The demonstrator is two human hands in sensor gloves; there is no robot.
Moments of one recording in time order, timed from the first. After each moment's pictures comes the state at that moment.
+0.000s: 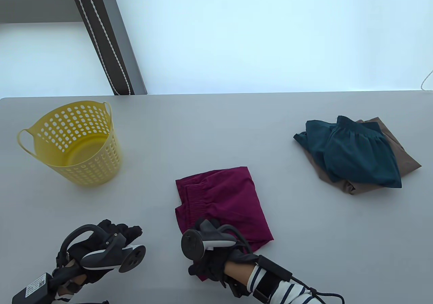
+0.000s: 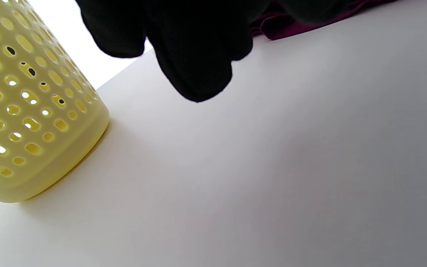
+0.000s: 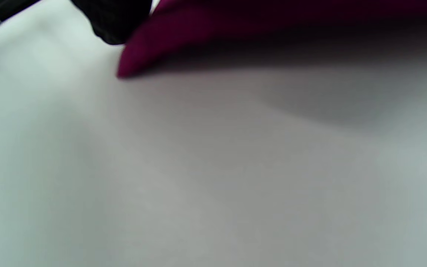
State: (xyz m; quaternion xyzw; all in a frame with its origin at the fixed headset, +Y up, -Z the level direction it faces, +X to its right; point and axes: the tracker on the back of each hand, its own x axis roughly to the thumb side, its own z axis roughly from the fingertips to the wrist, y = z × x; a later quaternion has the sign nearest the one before) left_hand -0.261 -0.710 -0.205 -0.13 -0.28 -0.28 0.91; right_hand -0.043 -0.786 -0.216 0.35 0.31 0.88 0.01
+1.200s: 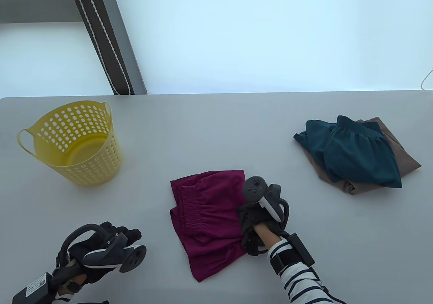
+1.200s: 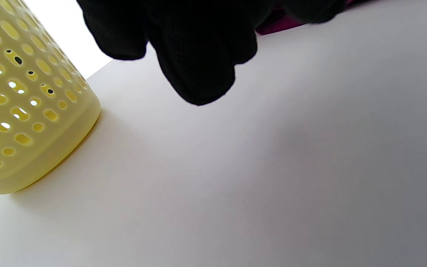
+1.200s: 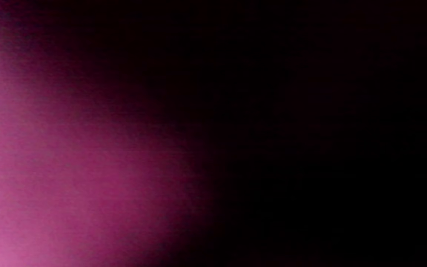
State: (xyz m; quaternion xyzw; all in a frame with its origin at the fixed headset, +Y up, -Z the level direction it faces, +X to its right) left_hand -0.258 -0.711 -0.203 -0.16 -0.29 -0.28 0.90; right_hand 0.093 -0.751 -0.327 -0.03 0.13 0.95 0.27
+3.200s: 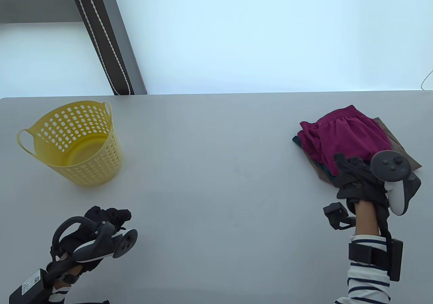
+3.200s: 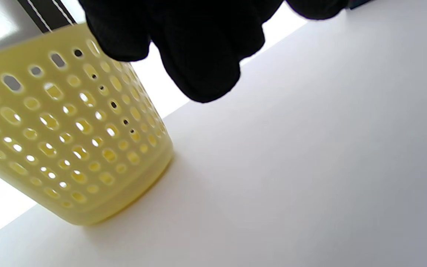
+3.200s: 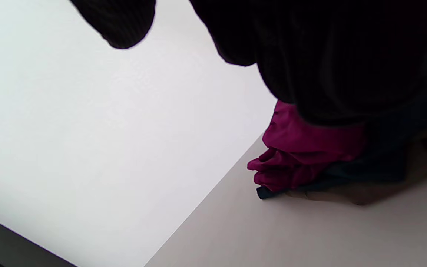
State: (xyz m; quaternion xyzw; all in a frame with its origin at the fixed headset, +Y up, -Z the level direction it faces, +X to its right) left_hand -0.279 -0.670 -0.223 0.01 -0.17 -0.24 0.96; right_hand 0.278 -0.605 -0.295 -0.10 -0.09 0.92 0.36
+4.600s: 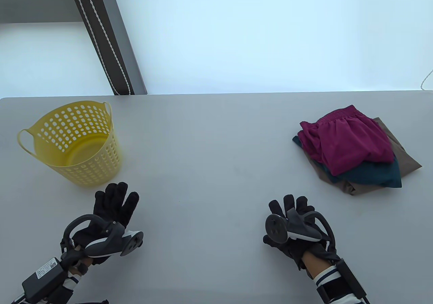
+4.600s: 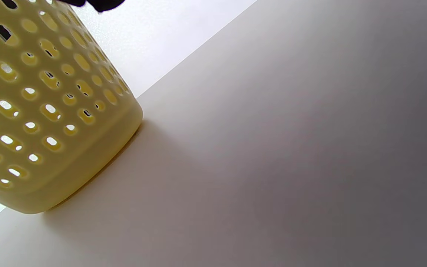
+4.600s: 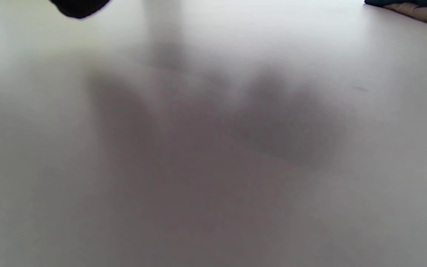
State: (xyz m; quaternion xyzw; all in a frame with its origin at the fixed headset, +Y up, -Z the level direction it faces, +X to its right) left_hand -0.277 -0.740 -0.244 -0.06 -0.23 -0.30 0.92; right_hand 0.157 -0.764 -0.259 0.20 0.20 0.96 -0.06
